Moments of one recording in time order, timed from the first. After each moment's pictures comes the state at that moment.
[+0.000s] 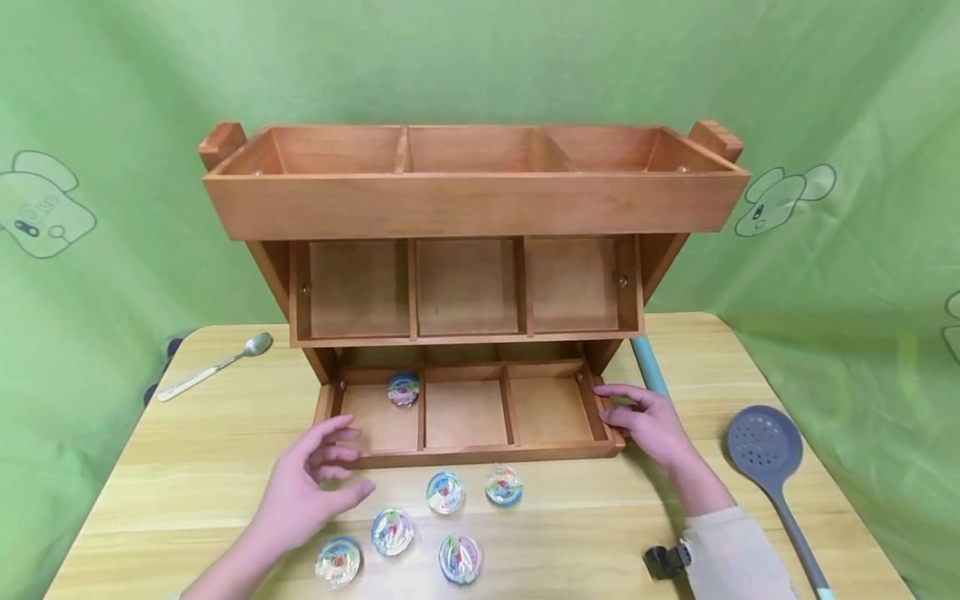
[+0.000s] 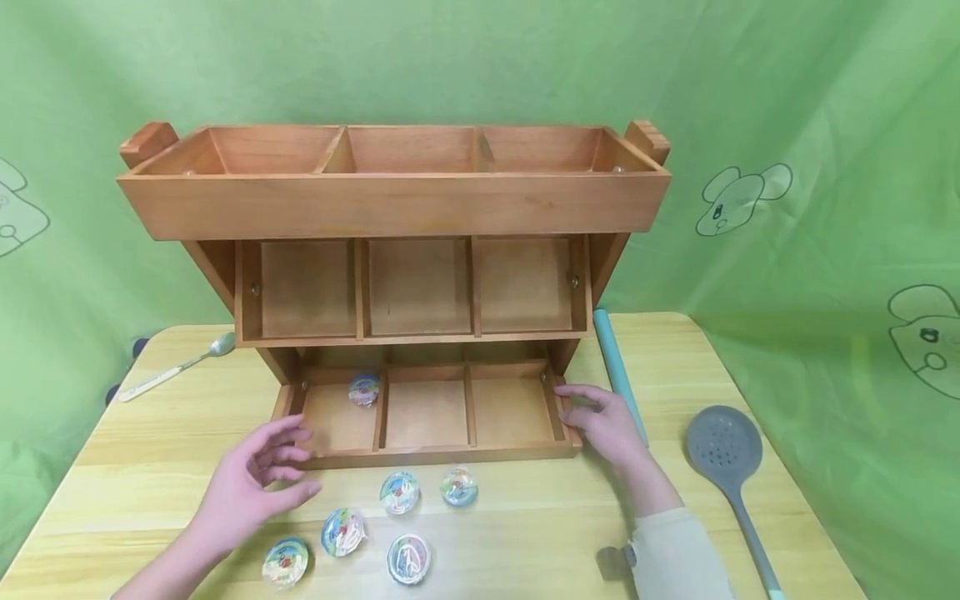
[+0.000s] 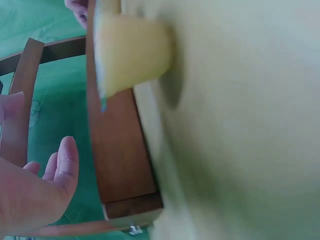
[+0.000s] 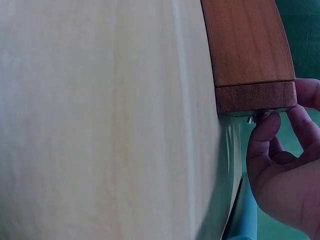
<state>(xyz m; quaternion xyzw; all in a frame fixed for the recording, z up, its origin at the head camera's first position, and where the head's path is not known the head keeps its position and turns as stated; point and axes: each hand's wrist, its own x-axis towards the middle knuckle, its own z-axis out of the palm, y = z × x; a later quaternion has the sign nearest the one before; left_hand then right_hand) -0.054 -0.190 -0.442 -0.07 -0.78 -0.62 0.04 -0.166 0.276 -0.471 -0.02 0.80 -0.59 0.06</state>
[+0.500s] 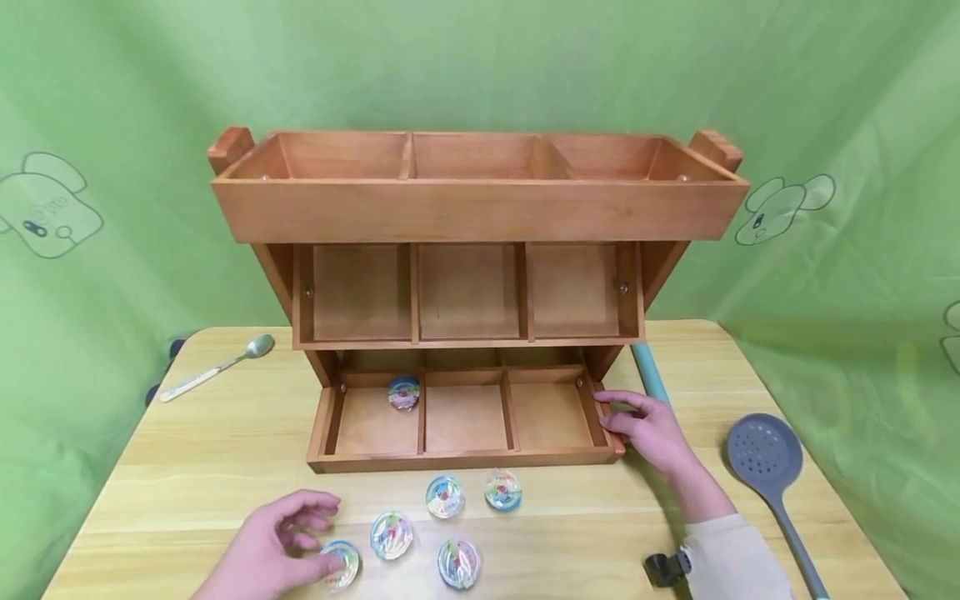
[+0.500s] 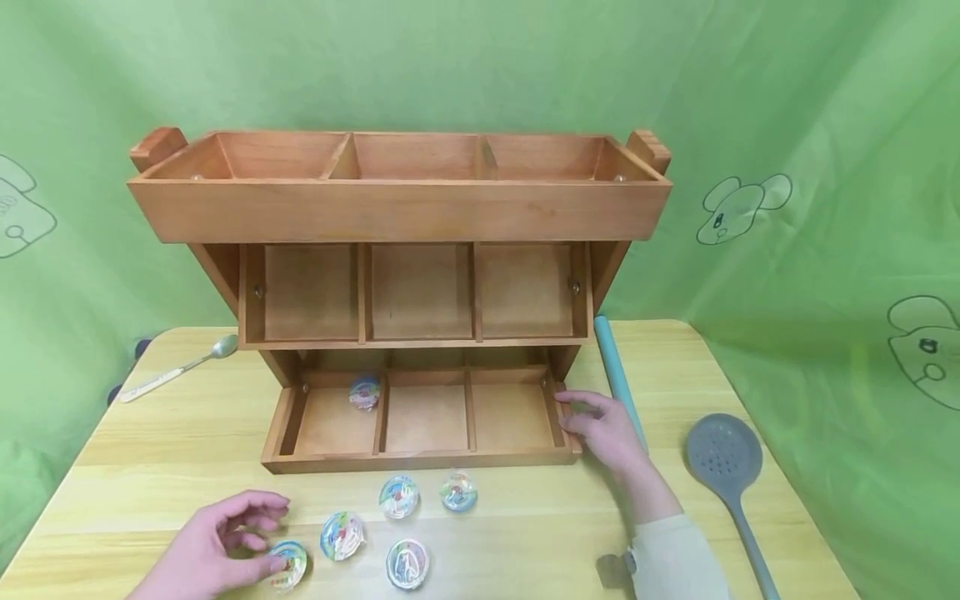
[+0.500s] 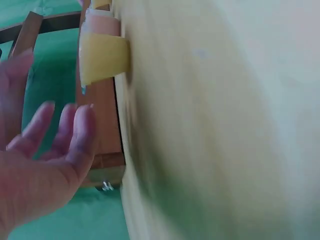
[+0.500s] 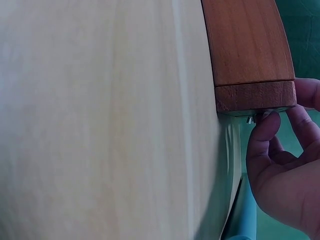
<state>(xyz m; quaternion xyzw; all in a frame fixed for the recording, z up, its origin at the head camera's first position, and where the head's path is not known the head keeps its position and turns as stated) -0.006 -0.223 -0.462 -0.07 -0.79 -0.60 -0.10 -0.167 0.276 -0.470 -0.02 0.81 -0.59 0.06</state>
